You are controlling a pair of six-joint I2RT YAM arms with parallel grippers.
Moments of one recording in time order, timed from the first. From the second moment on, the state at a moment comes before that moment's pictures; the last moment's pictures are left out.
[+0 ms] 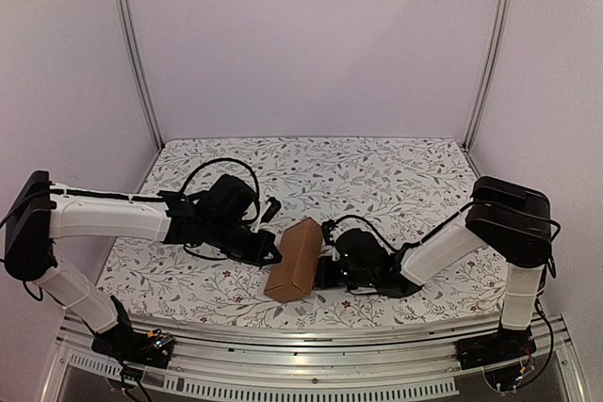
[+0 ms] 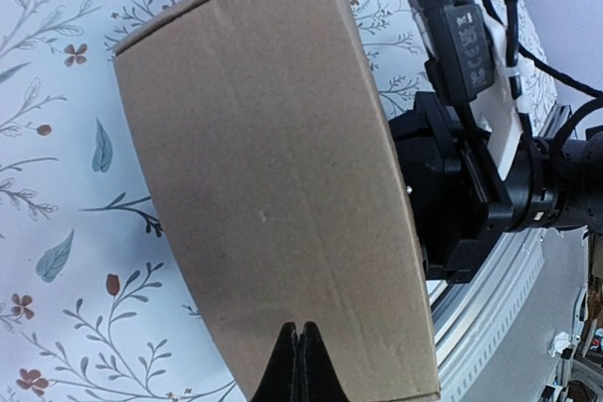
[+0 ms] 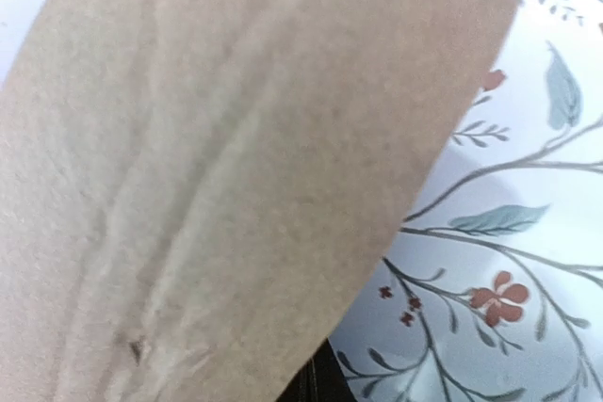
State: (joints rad) left arm -0.90 1.51 0.87 -0.27 0.23 -0.57; right arm 1.08 1.98 0.80 0.58 0.06 0.84
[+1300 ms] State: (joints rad) left arm -0.79 1.32 1.39 -0.73 -0.12 -0.26; right arm 0.95 1.17 1.05 -0.44 0.71 0.19
